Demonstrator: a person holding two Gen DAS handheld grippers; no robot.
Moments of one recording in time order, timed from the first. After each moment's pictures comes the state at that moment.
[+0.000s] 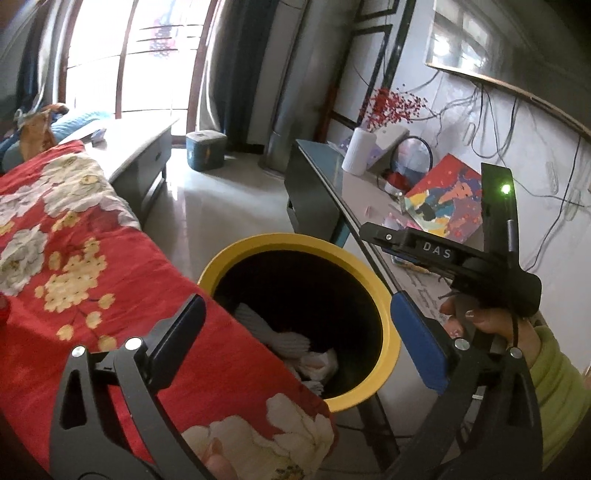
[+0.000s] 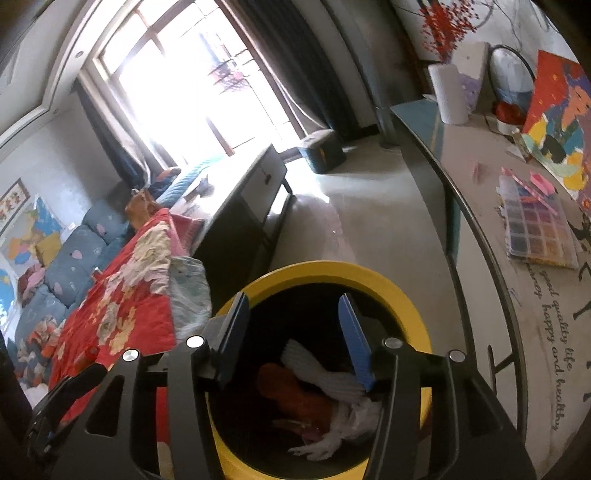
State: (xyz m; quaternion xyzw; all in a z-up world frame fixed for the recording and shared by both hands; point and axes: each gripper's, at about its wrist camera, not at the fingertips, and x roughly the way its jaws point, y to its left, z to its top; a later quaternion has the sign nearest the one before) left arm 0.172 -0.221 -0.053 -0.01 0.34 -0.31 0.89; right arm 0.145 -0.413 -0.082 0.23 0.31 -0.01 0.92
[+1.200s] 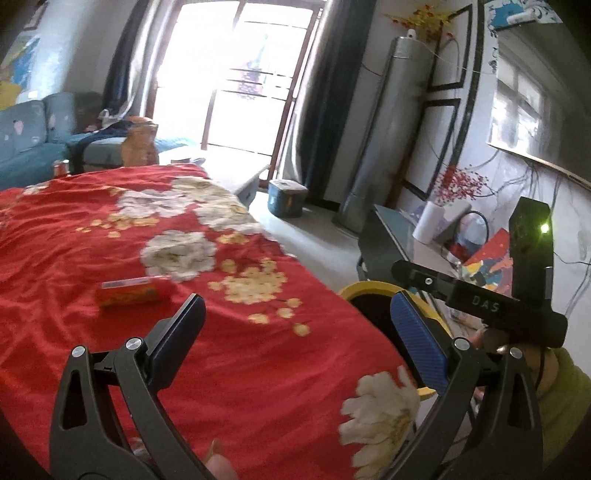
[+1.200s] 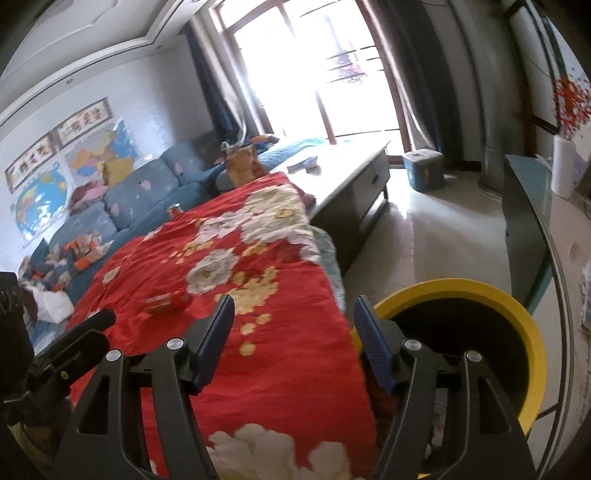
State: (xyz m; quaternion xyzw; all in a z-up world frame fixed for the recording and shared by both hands) left arm 0.129 -0.056 -0.019 -0.08 0.26 -0.17 0.95; right arm 0.150 -0.247 -0.025 0.11 0.30 0.17 0.93
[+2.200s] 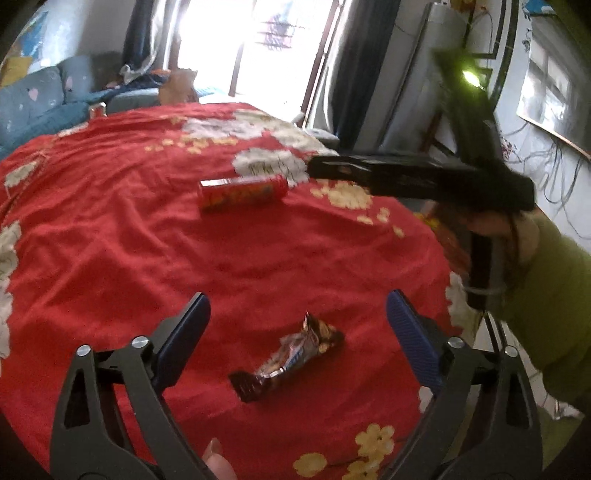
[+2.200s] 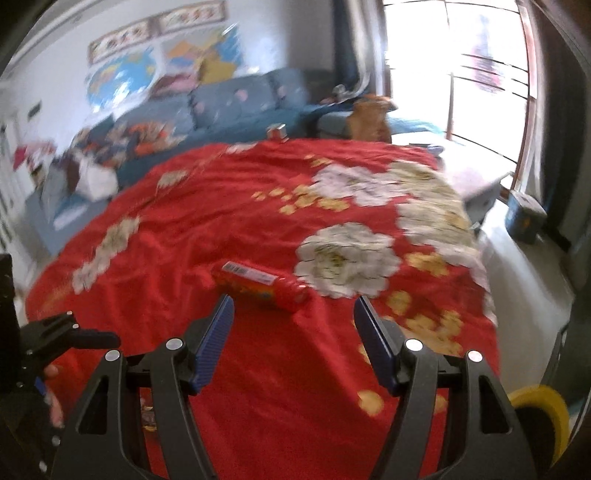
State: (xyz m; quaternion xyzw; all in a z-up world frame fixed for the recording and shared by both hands) left arm 0.102 0.039 -0.075 -0.07 0.37 -0.15 0.92; right arm 0.224 -0.050 -0.049 -0.10 0.35 0.34 0.87
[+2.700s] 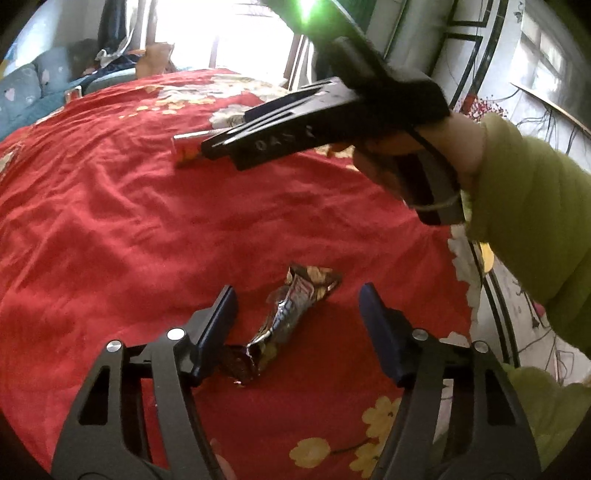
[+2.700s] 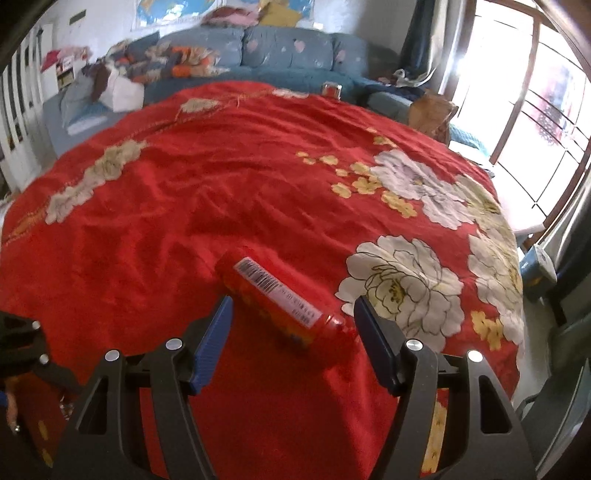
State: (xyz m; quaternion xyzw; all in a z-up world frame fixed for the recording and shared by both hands) left arm 0.100 0.028 -0.100 -0.04 0.42 -0.18 0.89; right arm 0.258 0.027 -0.088 -0.24 0.37 0.38 0.81
